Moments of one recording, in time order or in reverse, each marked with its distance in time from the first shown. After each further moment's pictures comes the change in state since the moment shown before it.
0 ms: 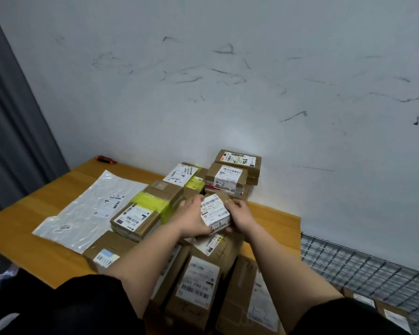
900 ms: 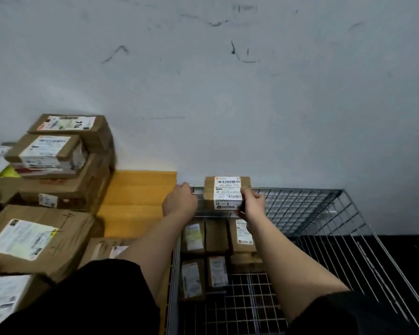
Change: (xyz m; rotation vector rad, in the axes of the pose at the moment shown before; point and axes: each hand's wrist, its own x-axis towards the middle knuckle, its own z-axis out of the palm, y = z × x) left_hand 0.058 0.289 0.242 0.040 -0.029 0.062; right_hand -0.049 0.168 -0.361 0.508 0.731 0.173
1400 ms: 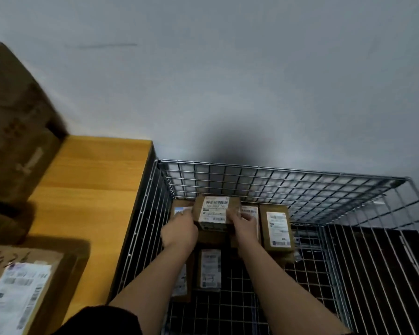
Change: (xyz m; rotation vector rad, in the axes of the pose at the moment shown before) left_hand 0.058 0.002 0.226 0.294 -0.228 -0.159; right_hand 0.179 0.150 -0.029 -0.168 -0.106 0.307
